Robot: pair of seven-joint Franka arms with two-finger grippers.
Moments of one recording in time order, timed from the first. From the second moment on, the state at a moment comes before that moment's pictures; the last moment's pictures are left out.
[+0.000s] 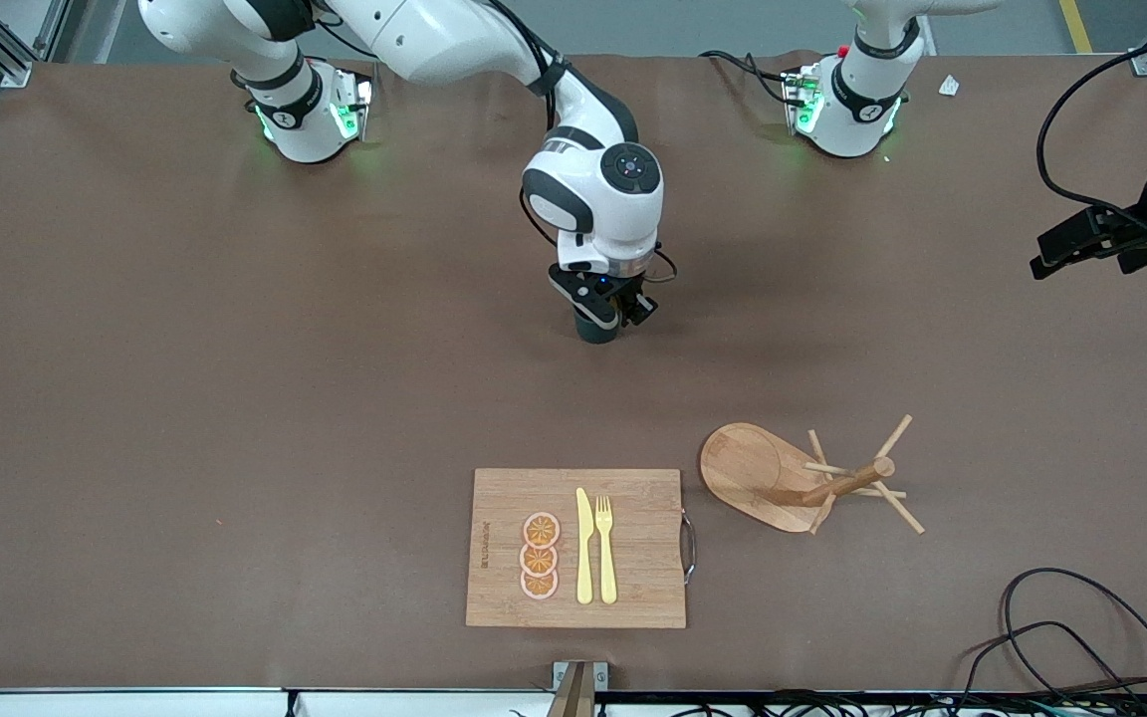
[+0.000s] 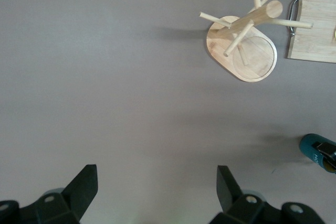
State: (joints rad) left arm -0.02 0.03 0.01 -1.53 -0.04 1.53 -0.09; right arm 0.90 0.75 0.06 -1.43 -0.13 2.21 1.80
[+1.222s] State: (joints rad) left arm -0.01 -0.01 -0.22 -1.52 -0.03 1.52 -0.50; right arm 0.54 0.39 0.04 -1.43 -0.14 1.74 1.00
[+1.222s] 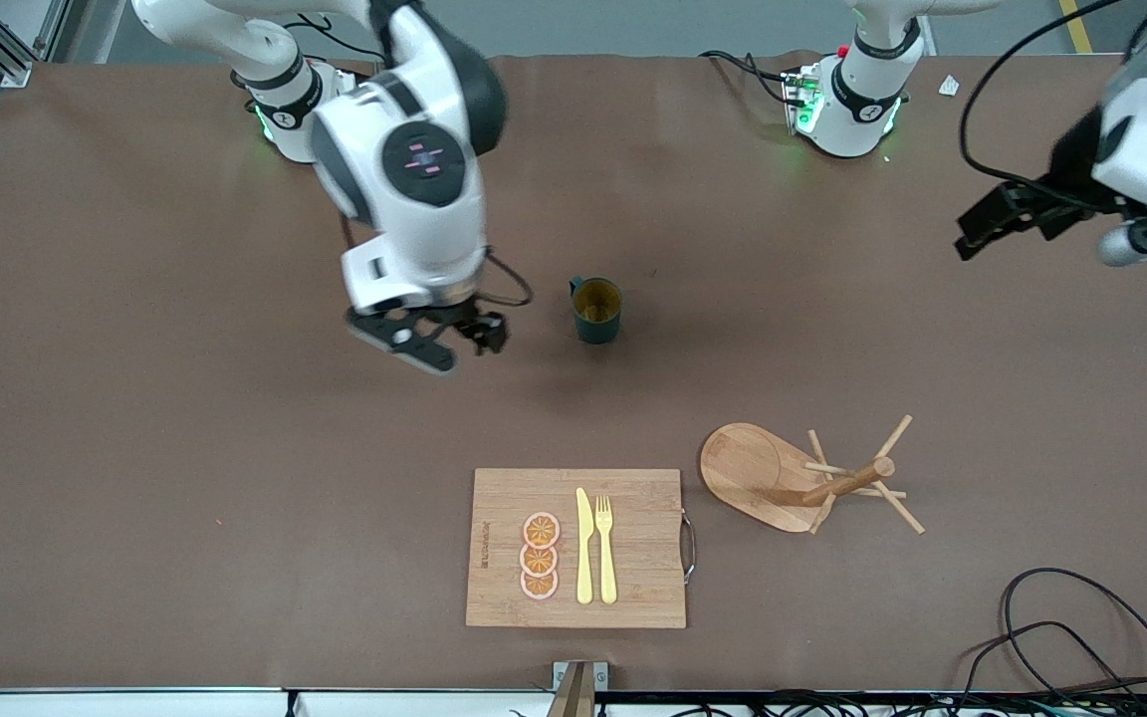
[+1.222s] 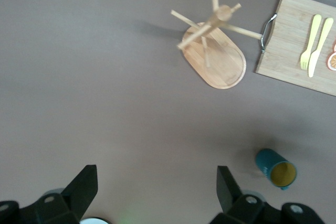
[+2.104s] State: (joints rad) left arm -0.19 0.15 -0.64 -1.55 0.42 1.62 -1.36; right arm 0.03 0.10 0.04 -1.76 -0.09 1.94 0.09
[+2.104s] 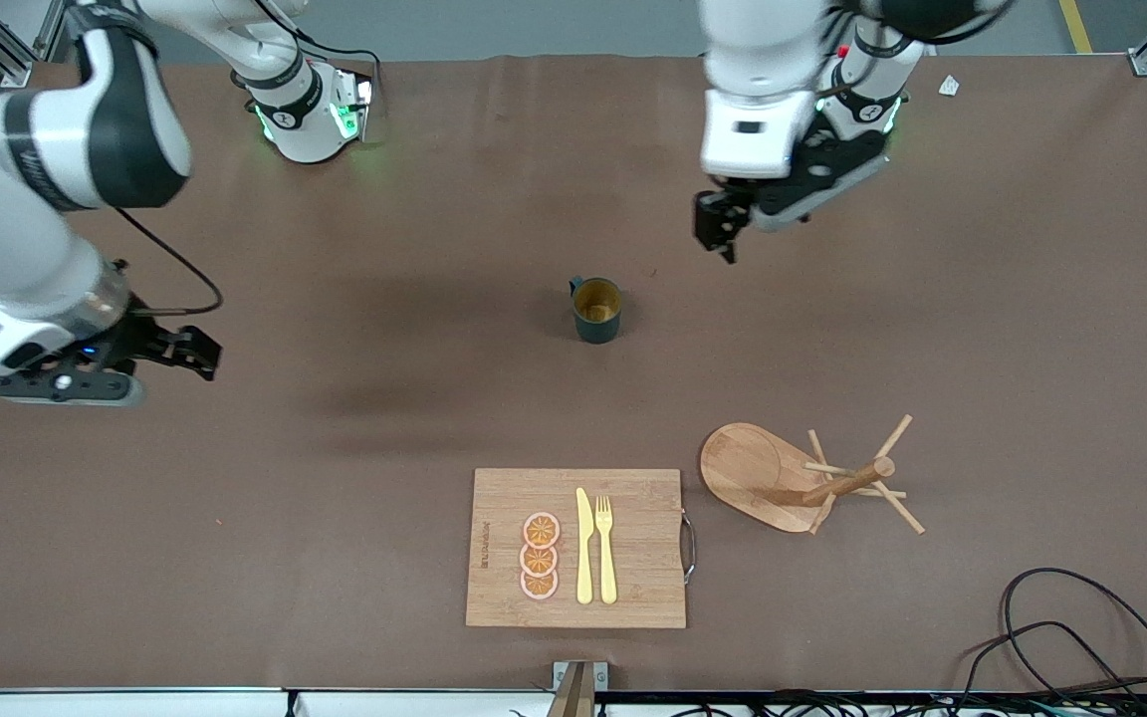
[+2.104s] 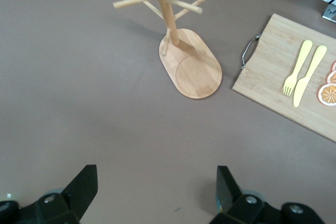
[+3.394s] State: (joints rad) left arm -0.72 0.81 -0.64 -1.54 1.16 1.63 -2.37; right arm -0.17 -0.06 0.04 -1.73 -0.01 1.77 -0.15
